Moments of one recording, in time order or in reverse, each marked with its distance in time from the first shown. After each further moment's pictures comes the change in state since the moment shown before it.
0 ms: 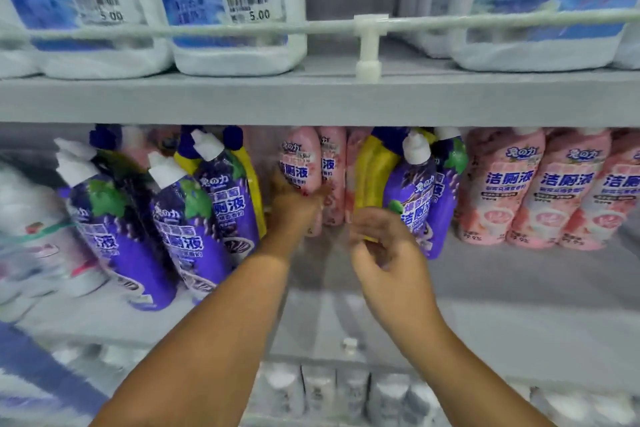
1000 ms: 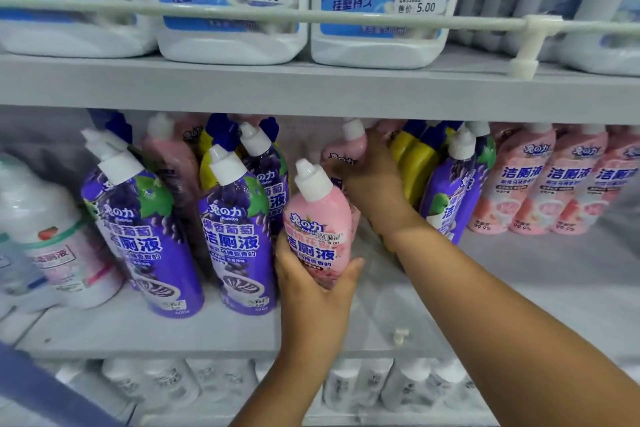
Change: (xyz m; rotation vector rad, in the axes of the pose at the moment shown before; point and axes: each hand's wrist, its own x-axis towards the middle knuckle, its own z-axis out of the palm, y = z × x) left_hand -0.114 -0.051 -0.085 -0.253 -0.027 0.078; right_hand 0.110 -0.008 0.094 -0.427 0.075 0.065
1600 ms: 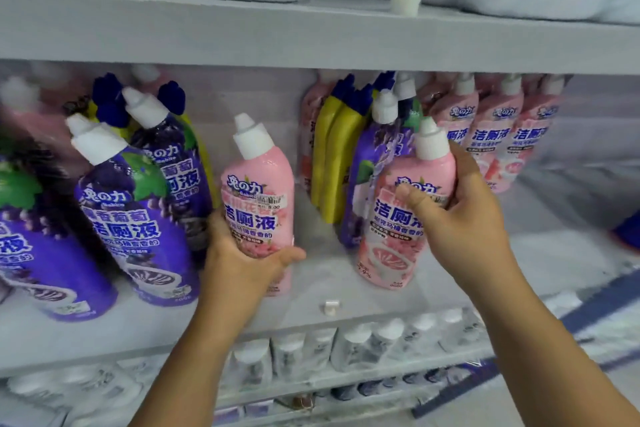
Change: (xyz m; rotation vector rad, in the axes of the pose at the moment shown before) left_hand 0.017 0.003 0.002 0.070 -0.235 -0.100; right_hand -0.103 0.031 -0.171 0.028 0.133 0.023
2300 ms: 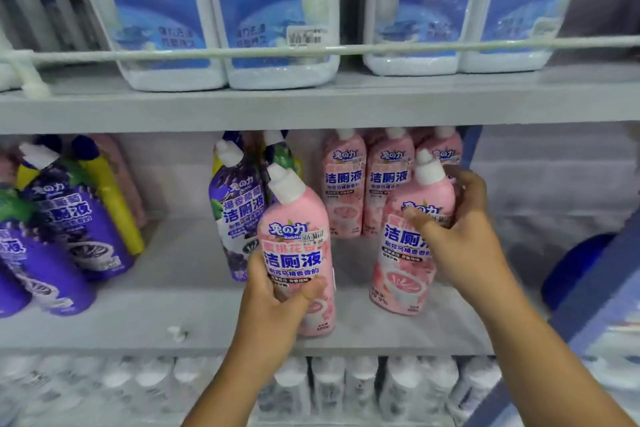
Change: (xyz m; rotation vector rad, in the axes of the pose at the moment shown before) left_hand -0.101 0.086 0.231 -0.182 0.008 -0.024; right_hand 0.094 0.106 -0.215 0.167 -0.095 0.036
